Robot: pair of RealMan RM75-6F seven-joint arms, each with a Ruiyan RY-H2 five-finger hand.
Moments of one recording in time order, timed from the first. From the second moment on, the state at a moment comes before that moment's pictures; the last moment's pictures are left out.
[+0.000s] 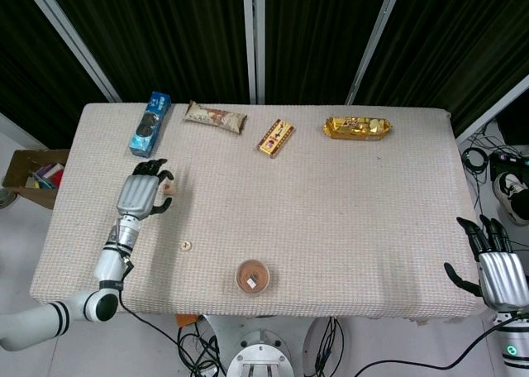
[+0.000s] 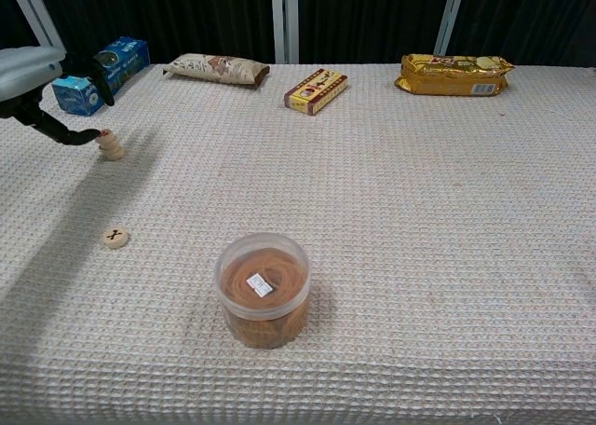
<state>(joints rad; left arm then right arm) -0.60 -1.52 -0.17 -1.40 1.10 1.10 0.27 0.04 -1.17 0.03 -1.49 -1.60 1.56 0.10</state>
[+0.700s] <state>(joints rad) -0.49 -1.51 0.03 -1.51 1.34 1.13 0.30 0.02 -1.19 0.02 -1.49 -1.62 1.60 0.10</state>
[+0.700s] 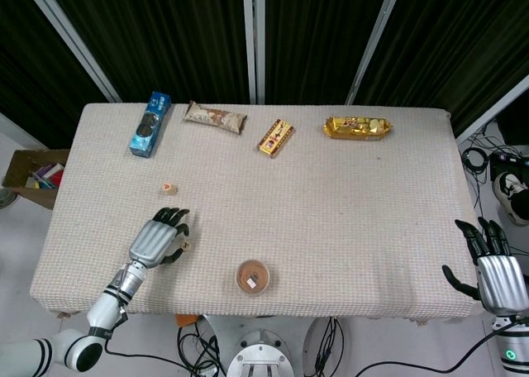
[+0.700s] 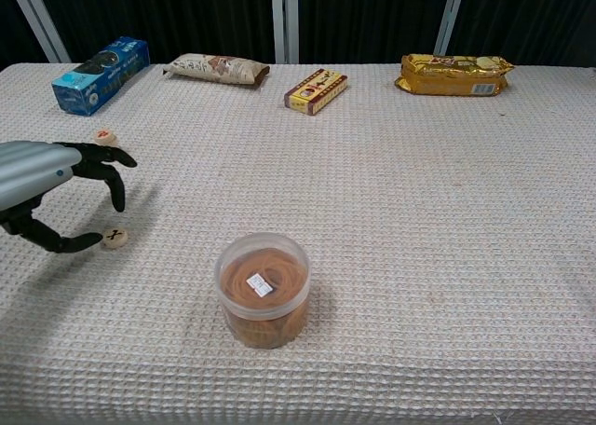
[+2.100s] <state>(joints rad) -0.56 -1.46 -0.21 -1.48 1.16 1.06 0.23 0.02 -1.19 0.02 -1.48 -1.63 1.60 0.10</state>
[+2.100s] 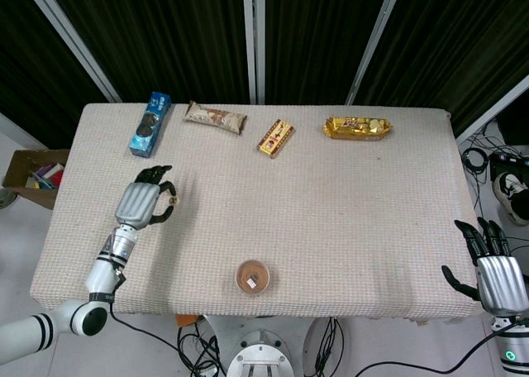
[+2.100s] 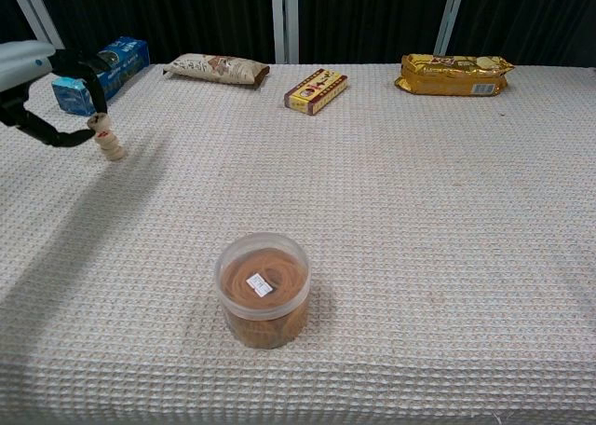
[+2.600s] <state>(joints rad) -0.69 -1.55 -0.26 -1.25 0.92 0.88 0.31 0.02 -1.19 0.03 -1.48 -1.61 1.59 0.10</state>
